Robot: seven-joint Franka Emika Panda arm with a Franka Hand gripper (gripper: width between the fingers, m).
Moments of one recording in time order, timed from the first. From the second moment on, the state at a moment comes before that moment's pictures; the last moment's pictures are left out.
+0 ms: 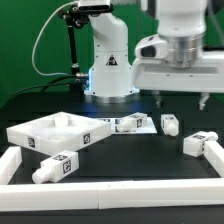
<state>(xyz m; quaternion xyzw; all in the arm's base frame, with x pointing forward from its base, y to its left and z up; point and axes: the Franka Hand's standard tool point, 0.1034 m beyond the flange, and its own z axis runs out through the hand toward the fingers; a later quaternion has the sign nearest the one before) 0.432 0.133 0.066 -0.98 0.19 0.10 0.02</state>
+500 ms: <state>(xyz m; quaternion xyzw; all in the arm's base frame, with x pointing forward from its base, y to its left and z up) 0.457 0.167 0.055 -0.97 0.22 0.08 0.01</state>
